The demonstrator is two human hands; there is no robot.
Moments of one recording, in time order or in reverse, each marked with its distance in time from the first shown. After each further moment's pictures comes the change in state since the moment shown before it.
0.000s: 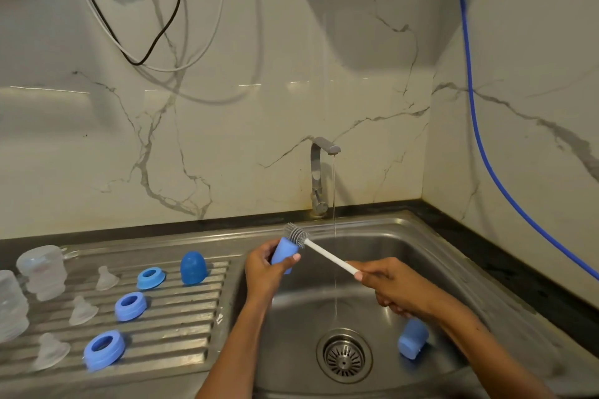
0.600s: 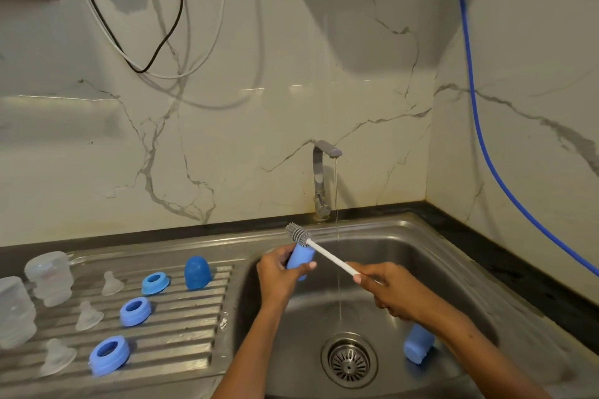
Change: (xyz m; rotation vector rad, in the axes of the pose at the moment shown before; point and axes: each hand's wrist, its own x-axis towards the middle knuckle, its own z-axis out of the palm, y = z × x) left_hand -0.008 0.004 0.016 0.051 -0.020 0.050; right_hand 0.009 0.004 0.013 -0.085 0.080 -0.021
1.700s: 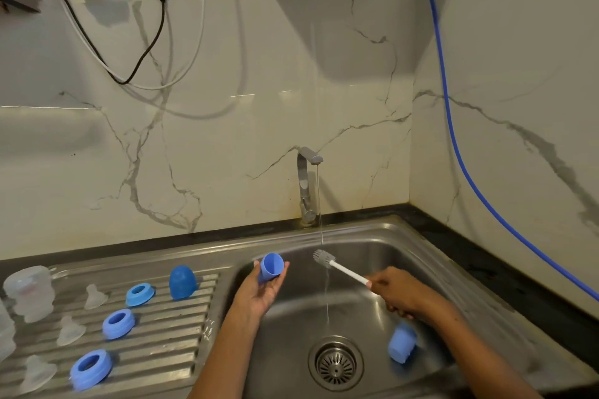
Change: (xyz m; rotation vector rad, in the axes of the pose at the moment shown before) left_hand 0.017 -0.005 -0.010 -1.311 0.194 -0.894; right_hand -0.001 0.026 -0.031 -0.118 -0.024 0.298
